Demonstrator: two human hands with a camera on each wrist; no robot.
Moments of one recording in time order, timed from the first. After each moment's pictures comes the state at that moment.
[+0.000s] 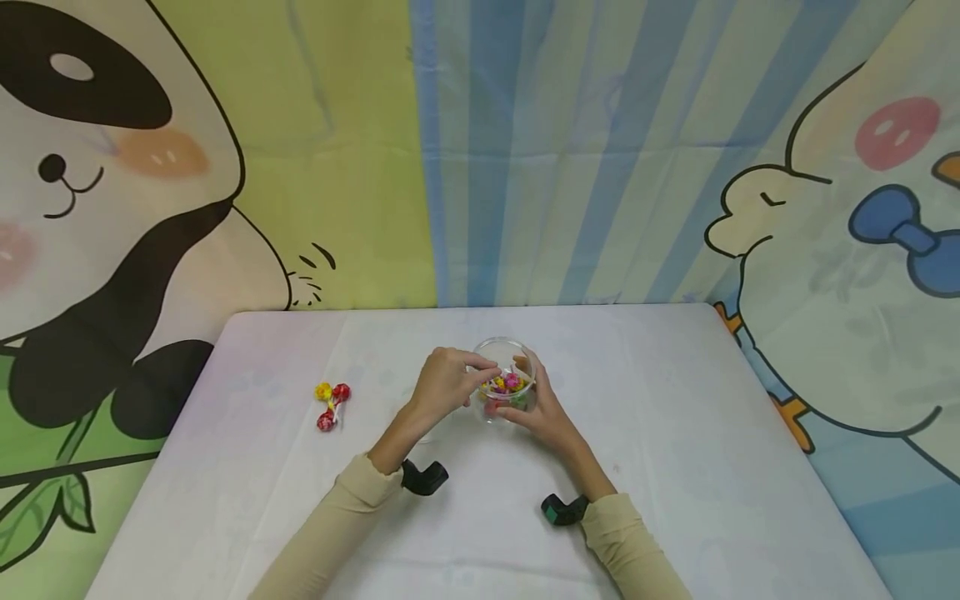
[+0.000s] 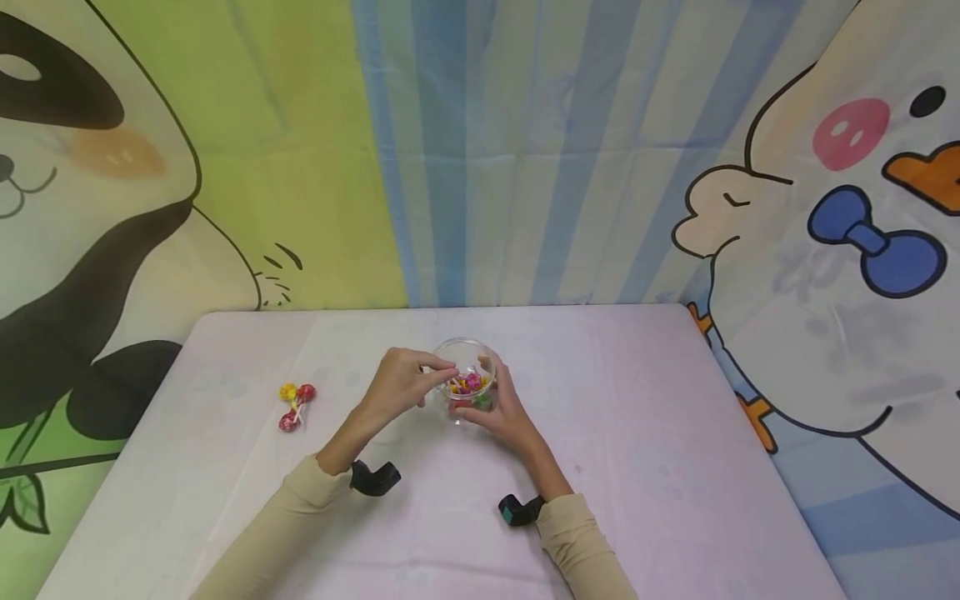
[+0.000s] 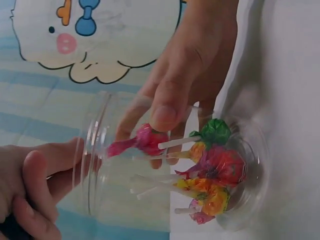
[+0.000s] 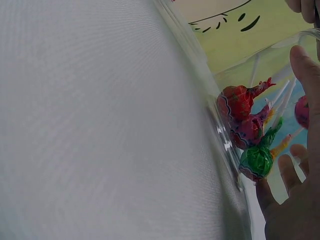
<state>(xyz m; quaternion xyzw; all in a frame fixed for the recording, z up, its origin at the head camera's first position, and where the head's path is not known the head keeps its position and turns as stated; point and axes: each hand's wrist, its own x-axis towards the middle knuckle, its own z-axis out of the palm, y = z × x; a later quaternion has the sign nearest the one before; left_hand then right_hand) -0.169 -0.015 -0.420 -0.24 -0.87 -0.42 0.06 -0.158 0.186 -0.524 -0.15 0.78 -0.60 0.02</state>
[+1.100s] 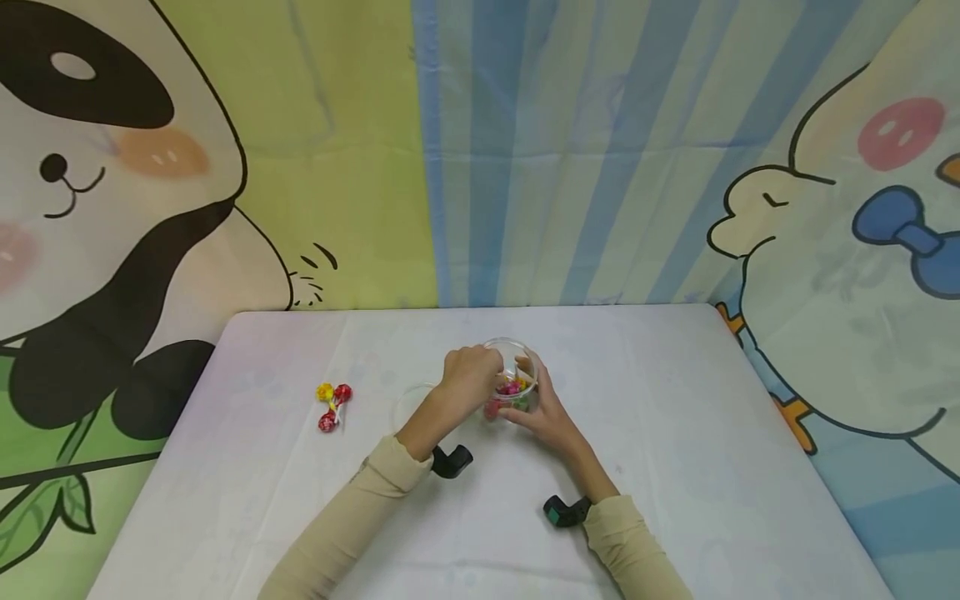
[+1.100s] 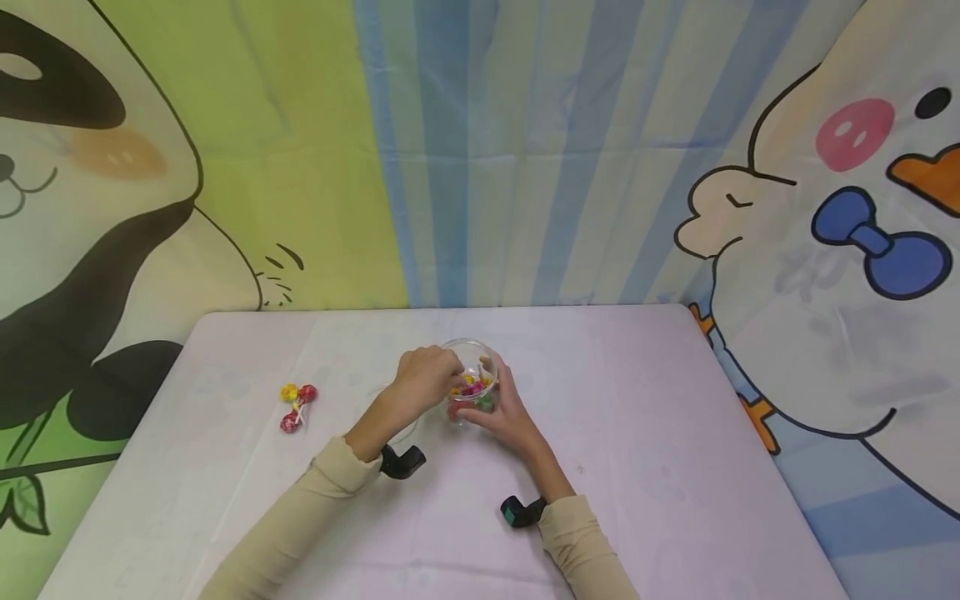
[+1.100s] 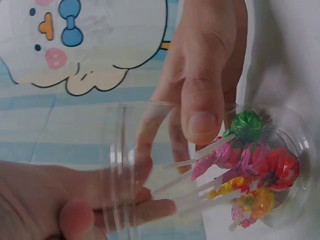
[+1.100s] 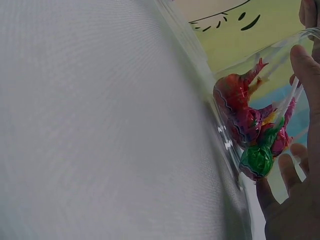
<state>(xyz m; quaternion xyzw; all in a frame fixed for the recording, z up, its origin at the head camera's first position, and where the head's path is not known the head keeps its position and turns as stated) -0.174 0.018 -0.397 -0.22 -0.97 -0.13 -0.05 -0.155 0.187 -0.523 -0.14 0.80 -0.59 0.02</state>
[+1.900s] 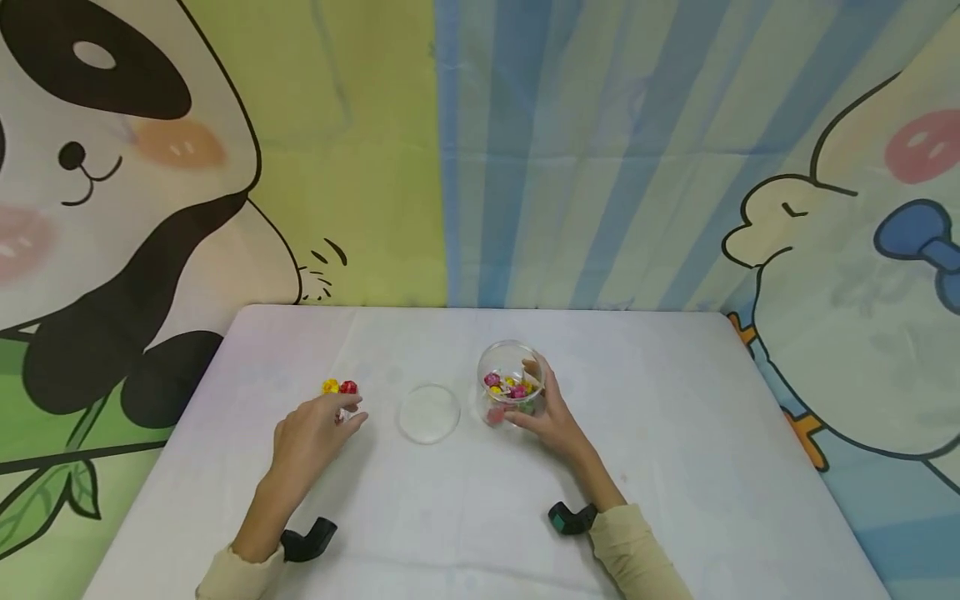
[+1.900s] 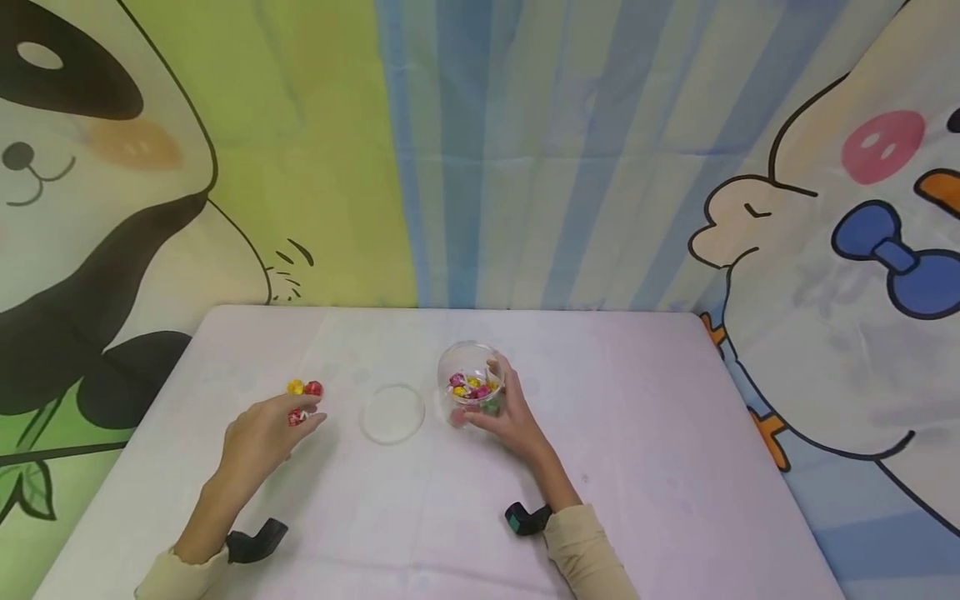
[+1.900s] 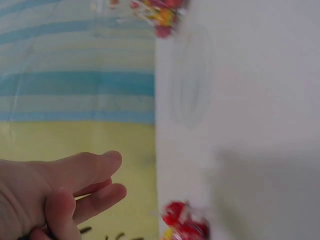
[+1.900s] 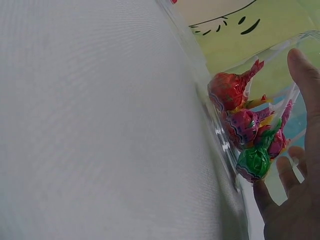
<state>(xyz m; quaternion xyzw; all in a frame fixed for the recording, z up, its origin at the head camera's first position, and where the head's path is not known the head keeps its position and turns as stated) -0.105 -0.169 -0.441 -0.03 -0.97 -0.22 0.09 -0.146 0.182 -0.491 -0.14 0.80 -0.58 0.05</state>
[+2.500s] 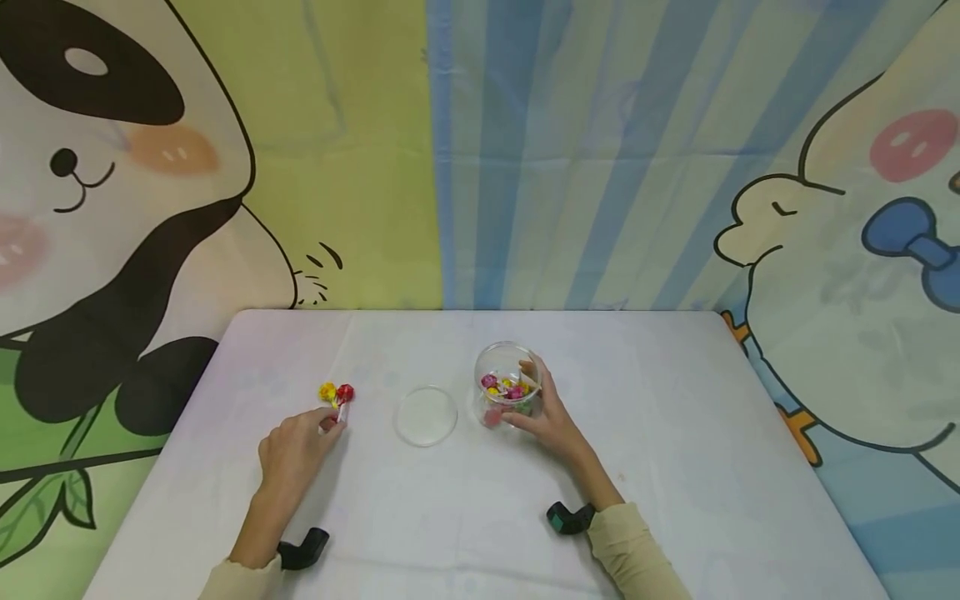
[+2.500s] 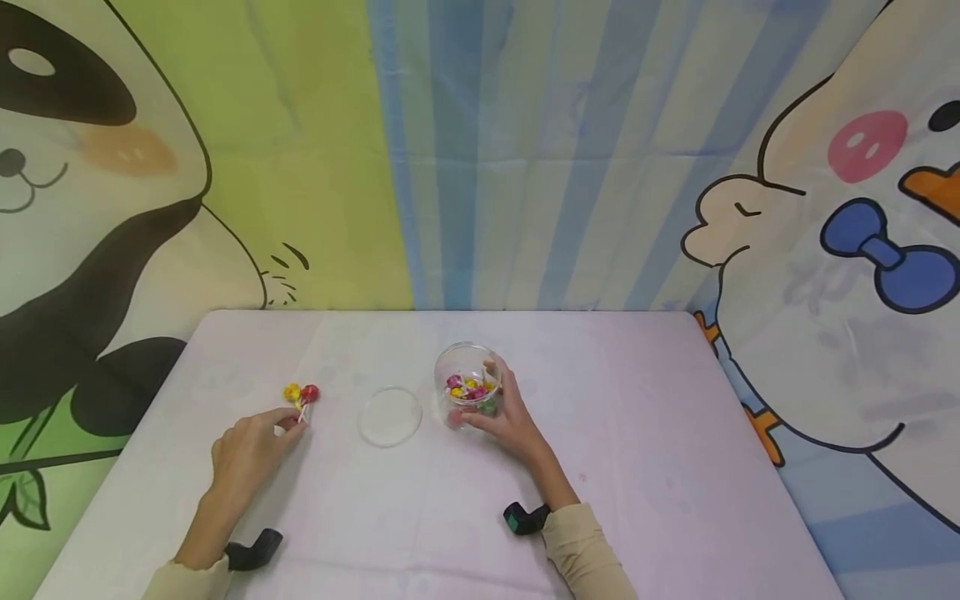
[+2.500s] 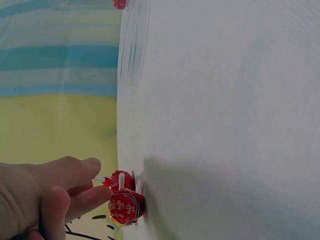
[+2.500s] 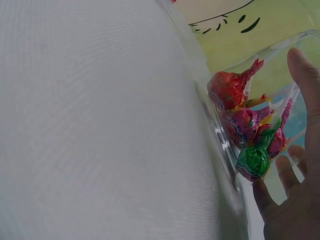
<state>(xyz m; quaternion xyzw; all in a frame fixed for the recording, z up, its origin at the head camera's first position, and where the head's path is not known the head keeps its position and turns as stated) -0.105 -0.191 -0.476 0.03 -0.98 -0.19 0.11 -0.141 0.181 -0.486 -0.13 0.81 -0.58 0.05</state>
